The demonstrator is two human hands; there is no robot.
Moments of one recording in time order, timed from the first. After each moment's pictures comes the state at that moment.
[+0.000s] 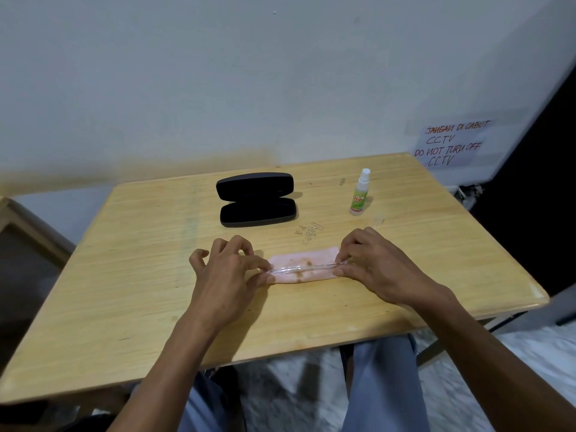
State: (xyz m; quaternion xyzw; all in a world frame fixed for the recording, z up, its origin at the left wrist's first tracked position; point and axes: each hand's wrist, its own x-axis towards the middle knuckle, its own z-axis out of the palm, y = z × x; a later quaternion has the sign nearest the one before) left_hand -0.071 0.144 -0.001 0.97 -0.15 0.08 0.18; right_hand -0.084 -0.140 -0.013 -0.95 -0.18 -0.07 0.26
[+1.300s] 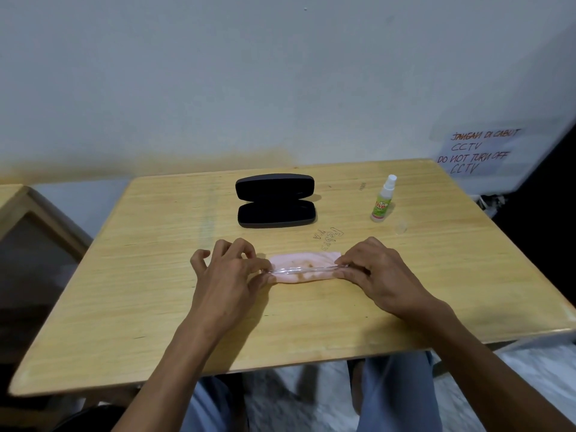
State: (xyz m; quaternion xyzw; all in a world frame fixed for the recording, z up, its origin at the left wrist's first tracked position) left_hand -0.066 0.169 -0.008 0.97 -0.14 0.11 0.18; right_hand -0.067 -0.115 -0.031 -0.93 -0.20 -0.11 0.29
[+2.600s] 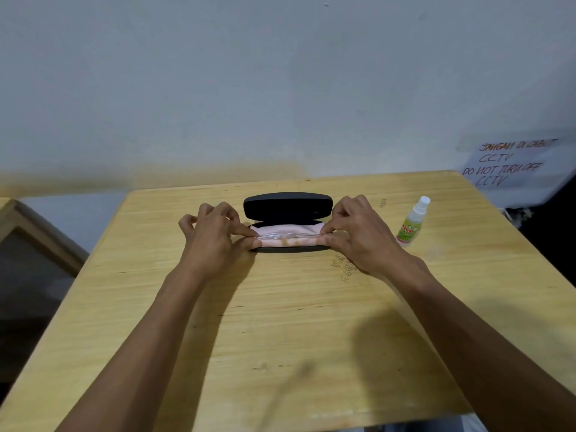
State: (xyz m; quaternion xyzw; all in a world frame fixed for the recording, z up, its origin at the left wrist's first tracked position) left_hand 0.066 0.202 0.003 0.97 -0.12 0.12 0.19; right_hand 0.055 -0.075 -0.010 -0.94 -0.19 -0.16 0.22
